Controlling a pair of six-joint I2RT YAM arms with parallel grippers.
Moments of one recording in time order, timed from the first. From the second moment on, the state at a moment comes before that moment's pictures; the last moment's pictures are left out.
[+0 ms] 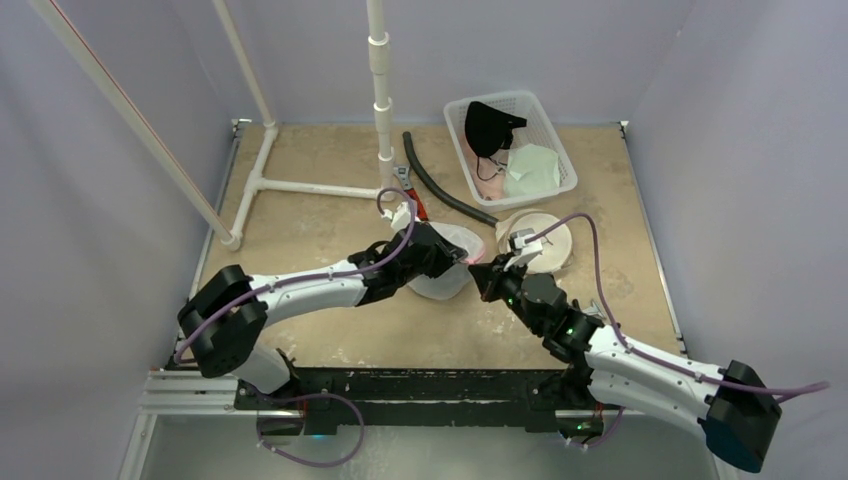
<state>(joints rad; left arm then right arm) -0.96 1.53 0.91 0.09 -0.27 -1.38 0.89 0.80 0.31 0.28 0.33 0.48</state>
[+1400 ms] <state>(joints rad) -0.69 1.20 0.79 -0.01 0.13 -0.72 0.92 0.76 0.32 0.32 0.36 0.48</state>
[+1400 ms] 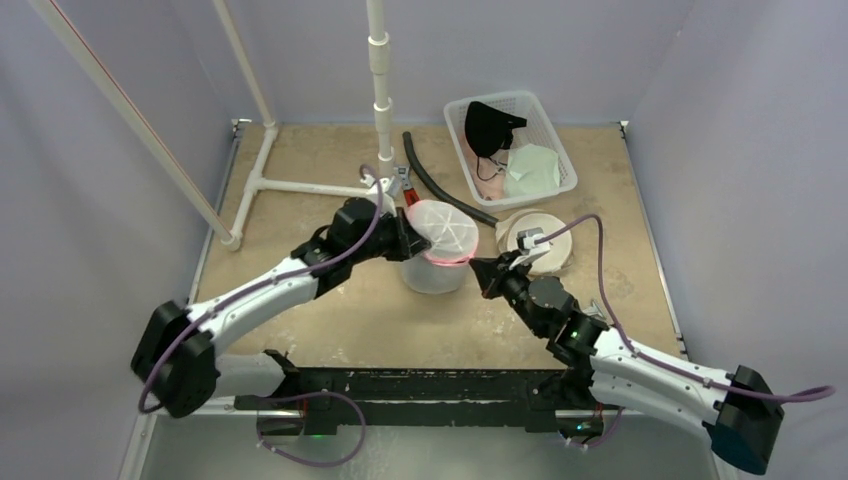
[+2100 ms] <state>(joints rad) -0.85 1.11 0.71 0.16 0.00 -1.01 0.98 0.76 0.27 0.26 0.43 0.50</state>
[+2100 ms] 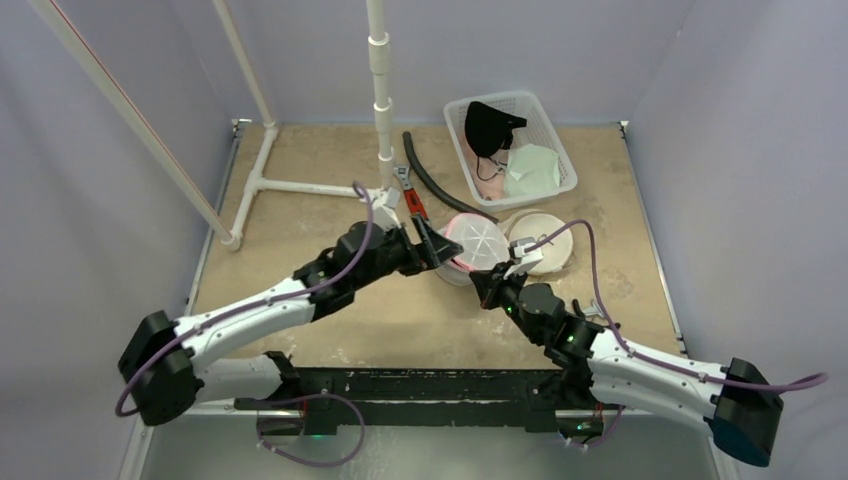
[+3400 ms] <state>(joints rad) -0.97 1.54 0.87 0.04 -0.19 -1.39 0.98 0.77 0.27 0.26 0.42 0.49</state>
